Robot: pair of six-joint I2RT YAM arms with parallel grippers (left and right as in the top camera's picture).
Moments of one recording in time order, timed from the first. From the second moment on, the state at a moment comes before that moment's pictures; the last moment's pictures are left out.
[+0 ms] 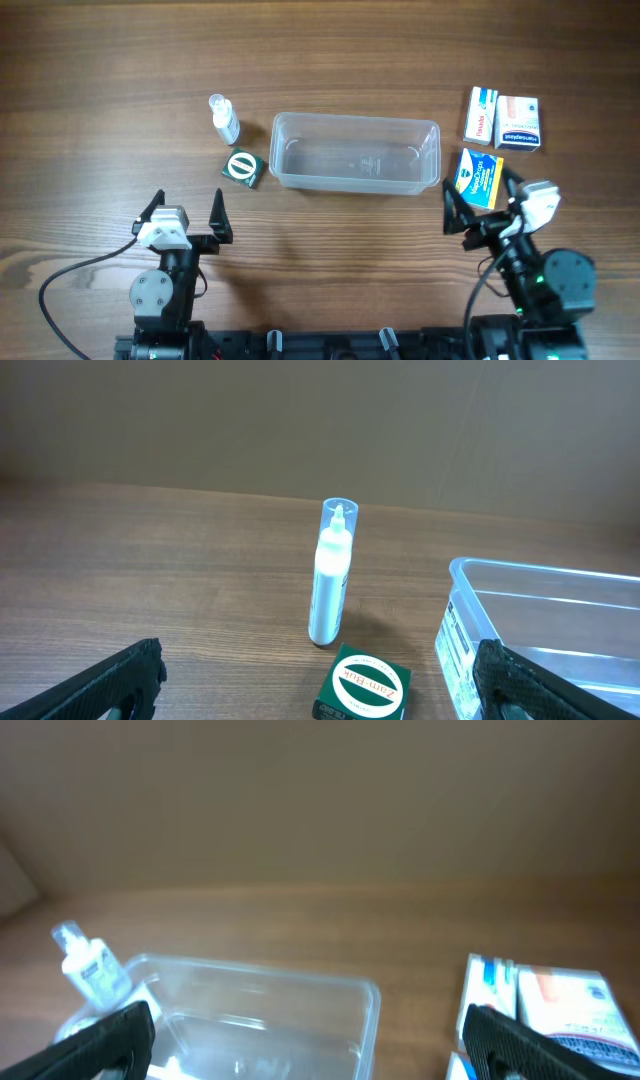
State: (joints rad) left arm -0.03 0.02 0.01 -0.07 0.00 -0.11; right arm 0.04 0.26 0.41 -0.27 -0.20 0.14
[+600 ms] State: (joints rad) left arm -0.03 0.02 0.01 -0.07 0.00 -0.11; right arm 0.04 1.09 1.01 -0.73 -0.02 0.02
